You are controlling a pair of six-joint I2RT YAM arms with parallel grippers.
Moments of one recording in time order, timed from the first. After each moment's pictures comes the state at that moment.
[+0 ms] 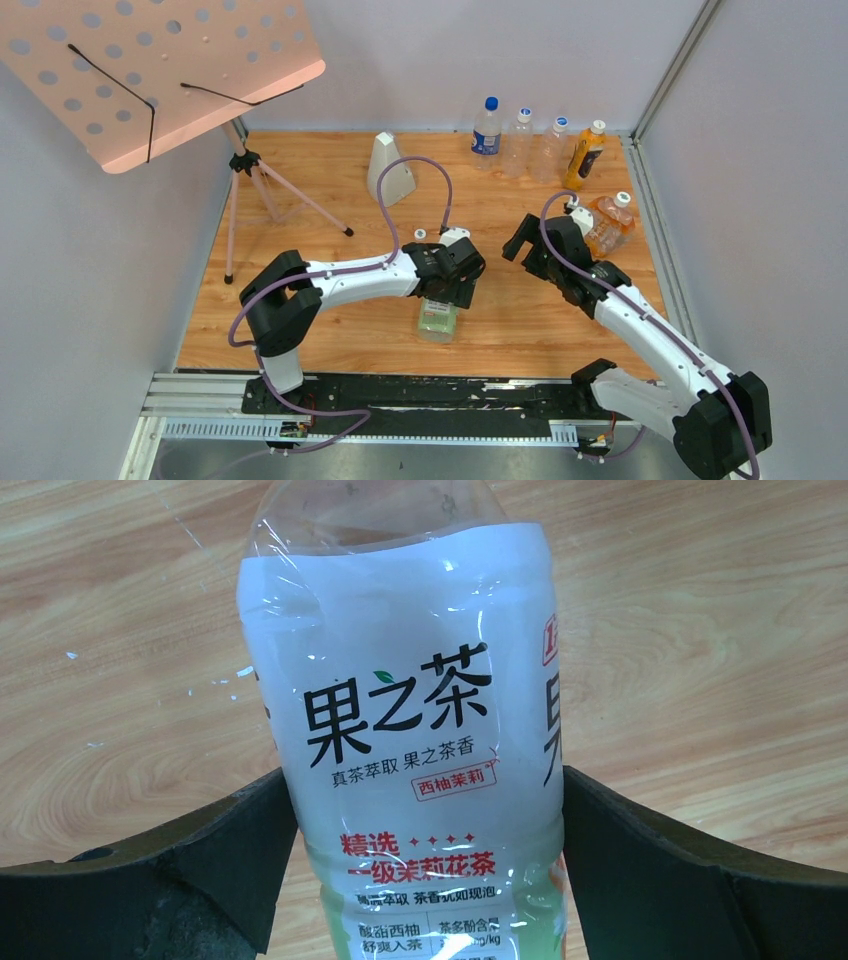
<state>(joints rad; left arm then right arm) -1.07 1.77 1.25 -0.62 -0.33 -0.71 0.48 1.00 0.72 -0.43 0.26 0.82</state>
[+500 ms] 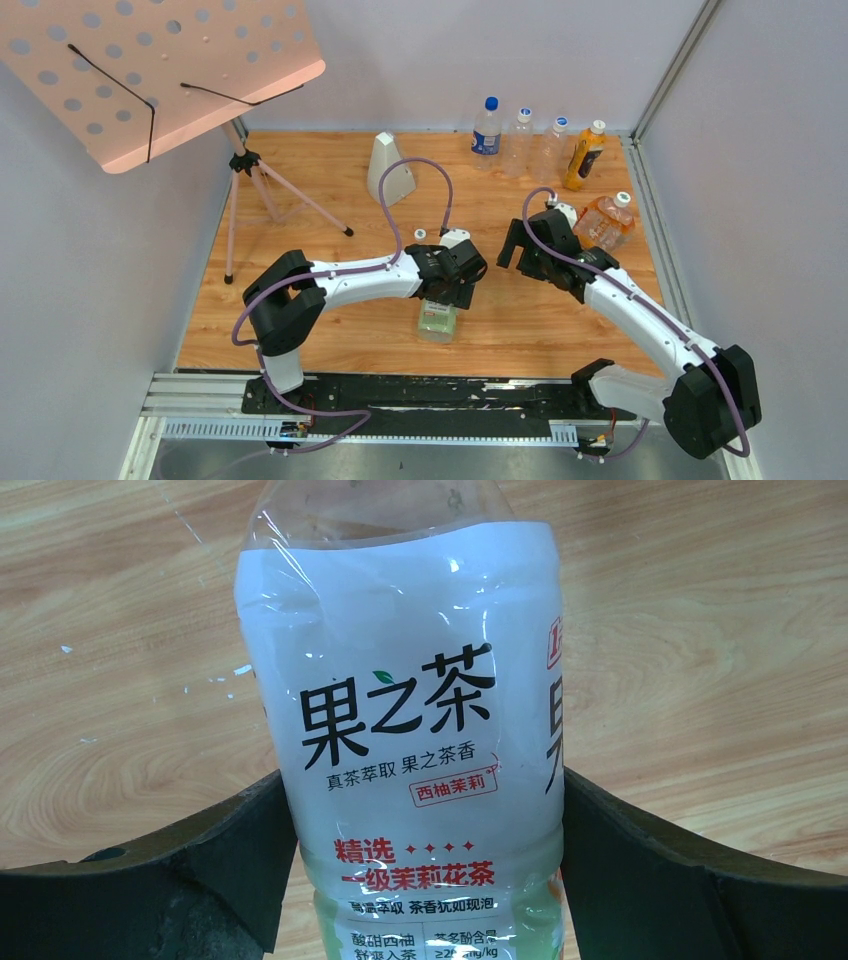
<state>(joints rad) -1.08 1.80 1.25 -0.62 -0.36 -0.74 0.48 1.14 0.80 -0.54 0.18 0.67</state>
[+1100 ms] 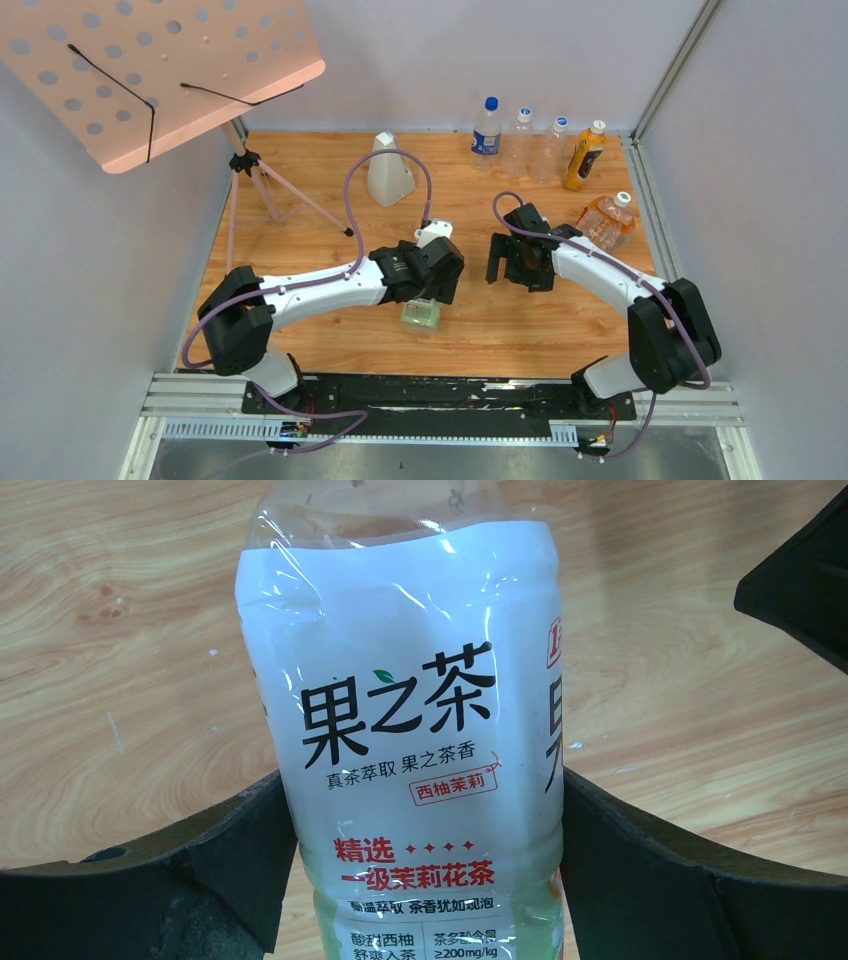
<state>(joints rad) -1.06 1.56 1.10 -0.57 -0.43 -0.64 0.48 1.46 0.91 -0.67 0.06 0.61</state>
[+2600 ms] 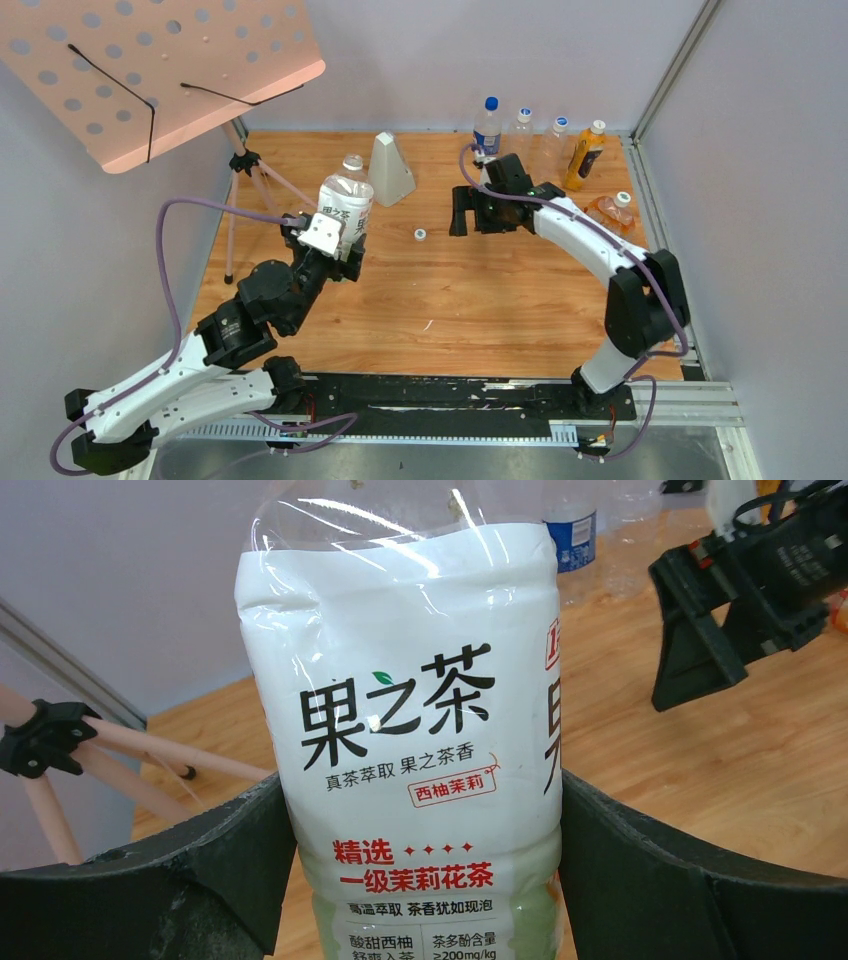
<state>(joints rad) -1.03 0.62 0.82 -0.24 -0.68 0.17 0.48 1.59 1.25 -0.55 -0.17 0.35</state>
